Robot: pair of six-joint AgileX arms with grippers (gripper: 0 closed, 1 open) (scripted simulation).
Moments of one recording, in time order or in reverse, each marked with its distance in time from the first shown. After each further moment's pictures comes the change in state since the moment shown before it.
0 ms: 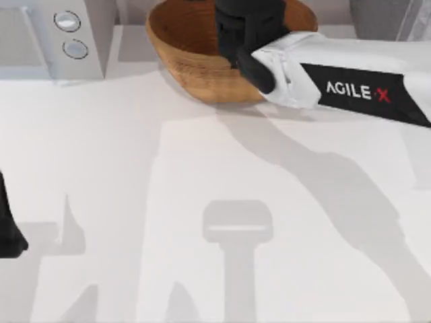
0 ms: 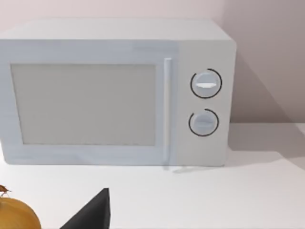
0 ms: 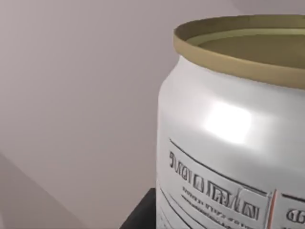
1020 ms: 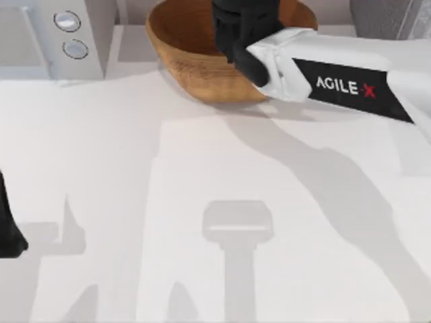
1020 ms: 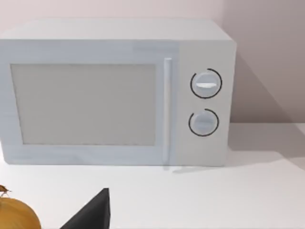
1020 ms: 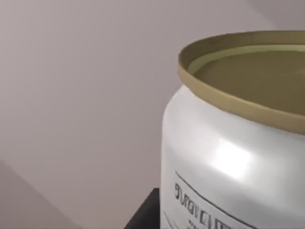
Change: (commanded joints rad) left arm 0.000 0.000 0.000 0.000 0.000 0.000; right arm -0.020 0.075 0.102 -0.016 -0.020 -0.004
